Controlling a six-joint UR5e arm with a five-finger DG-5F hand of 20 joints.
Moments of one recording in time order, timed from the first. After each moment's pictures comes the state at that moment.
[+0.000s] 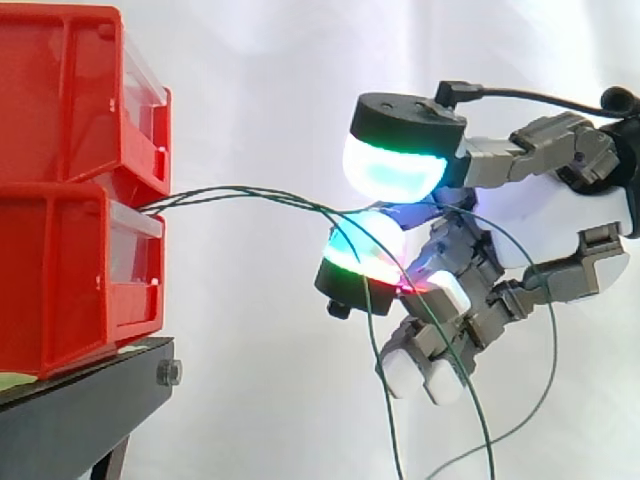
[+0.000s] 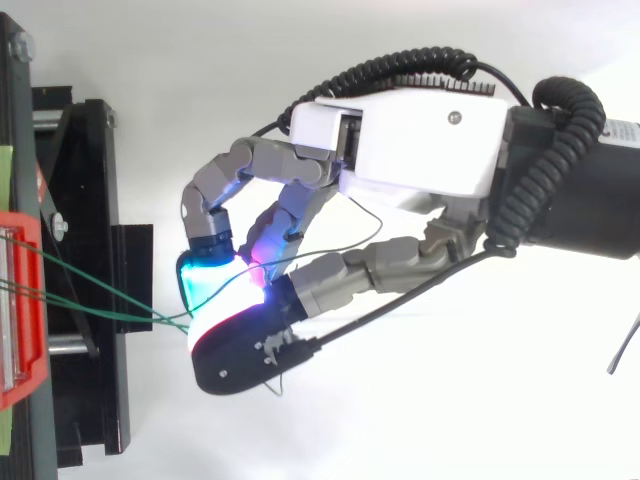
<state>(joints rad) 0.16 -2.29 -0.98 -3.25 -1.26 -0.21</state>
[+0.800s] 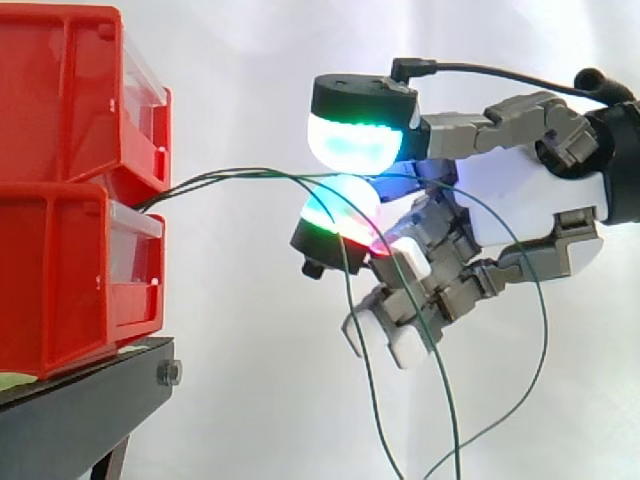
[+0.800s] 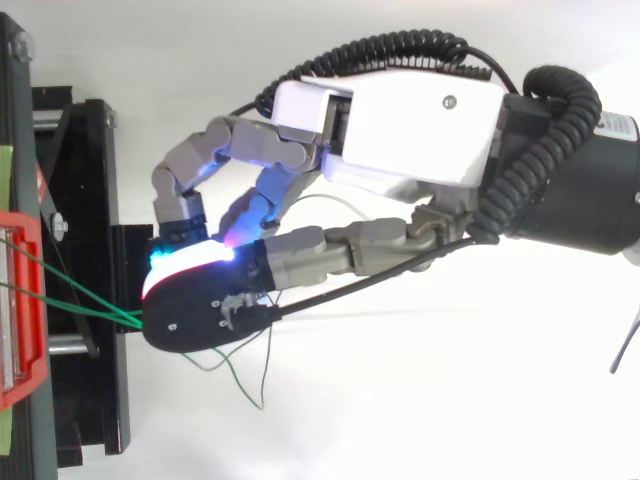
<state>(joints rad) 0.16 -2.29 -0.98 -3.16 -1.23 -0.23</state>
